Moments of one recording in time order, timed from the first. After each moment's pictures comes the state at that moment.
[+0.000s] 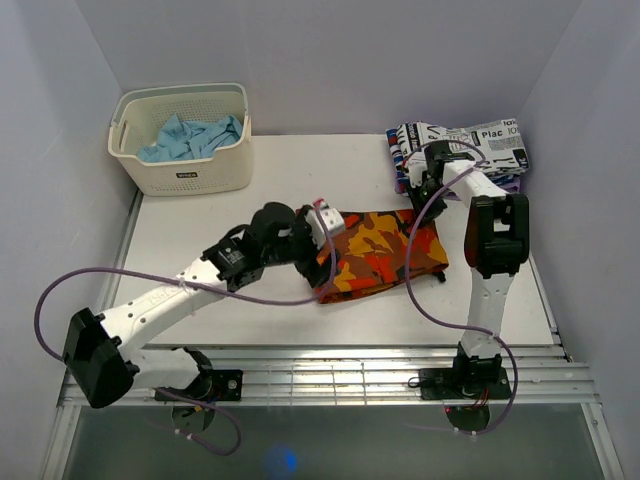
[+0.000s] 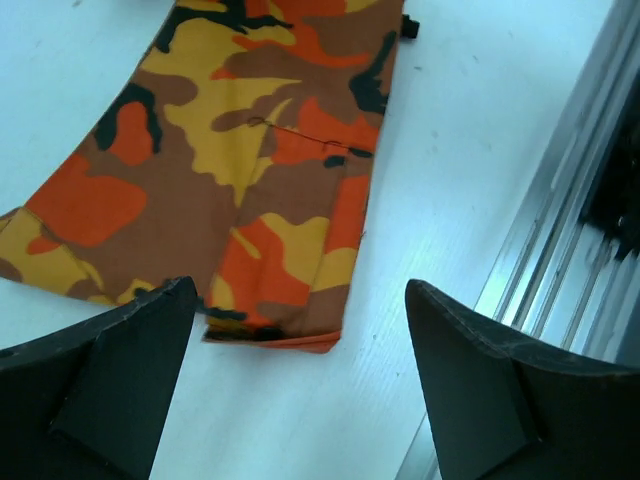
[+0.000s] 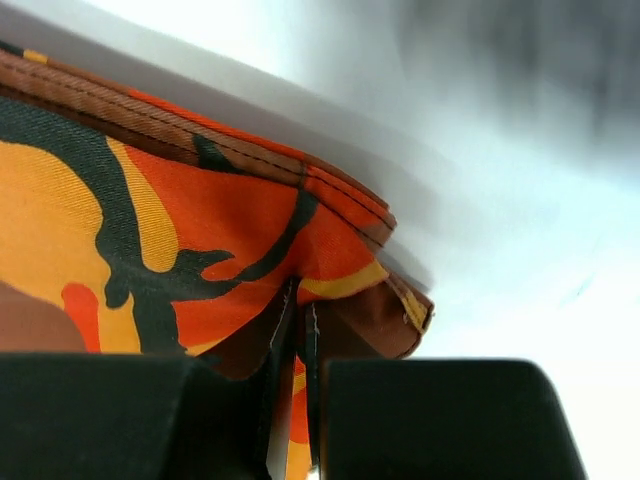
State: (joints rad) left arm -0.85 1.23 0.99 -0.28 0.22 0.19; right arm 0.10 2.14 1.69 -0.91 -0.19 -0.35
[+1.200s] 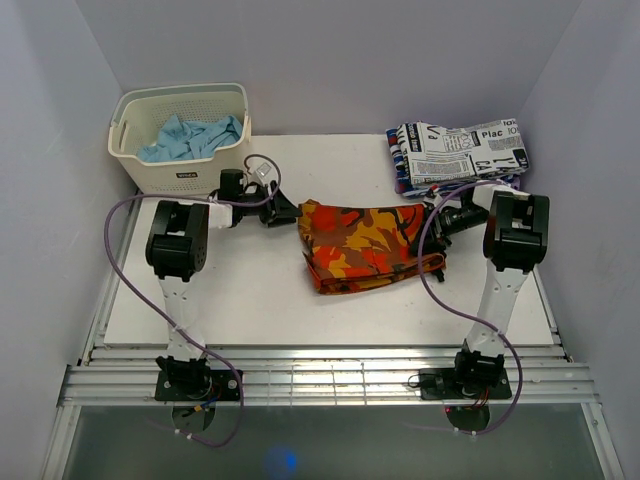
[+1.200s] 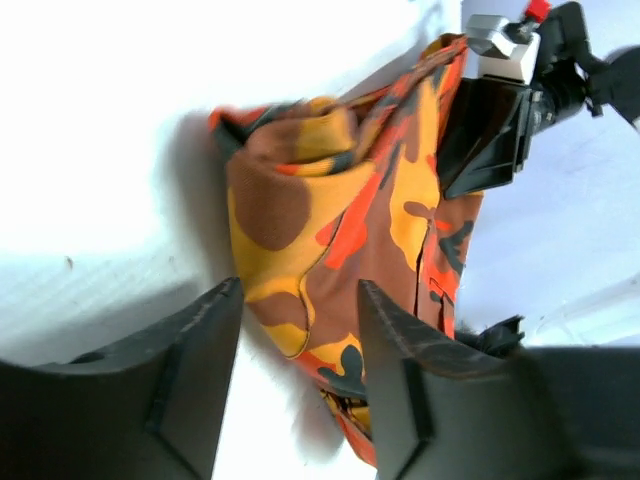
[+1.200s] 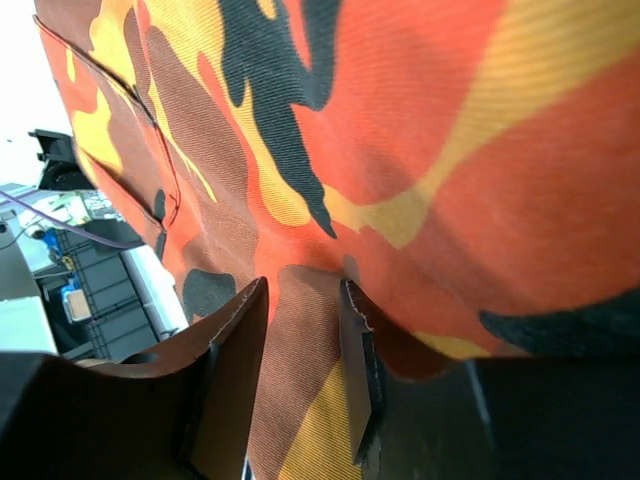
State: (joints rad) left arm -0.16 2.17 1.23 0.30 0.96 -0.68; right arm -0.11 2.23 1.52 -1.12 -0.94 -0.43
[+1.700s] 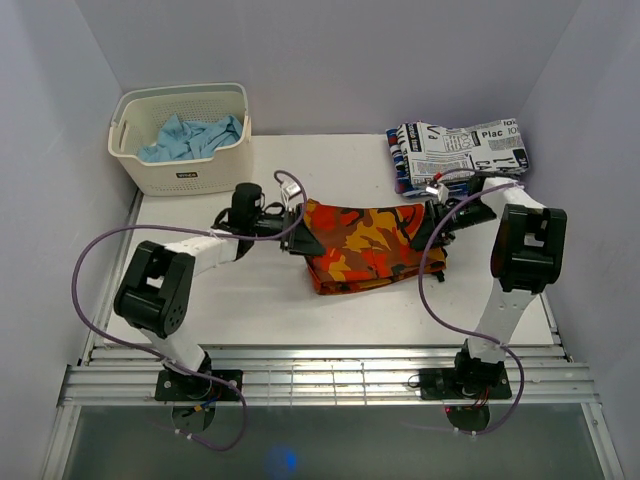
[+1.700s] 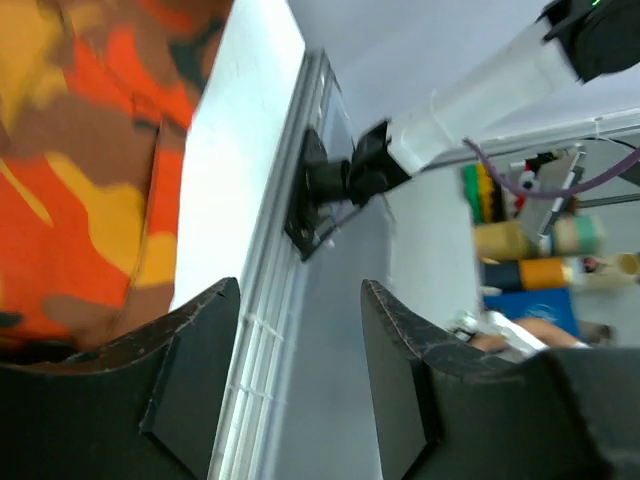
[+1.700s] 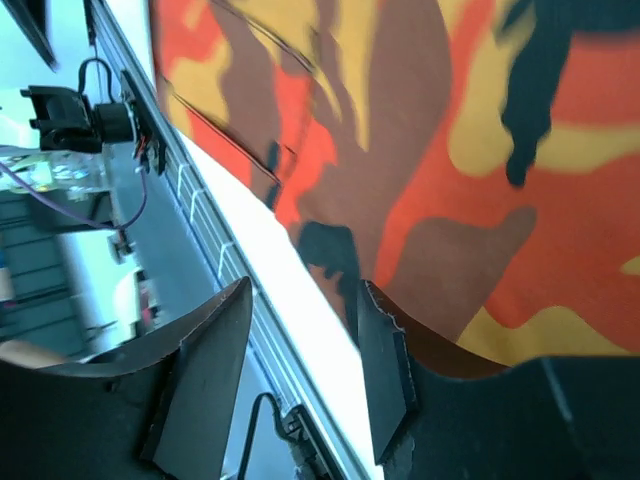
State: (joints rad) left arm -0.33 1.66 0.95 0.30 1.21 -0.71; right arm -0.10 1.95 1.45 -1.18 -1.01 -0.55
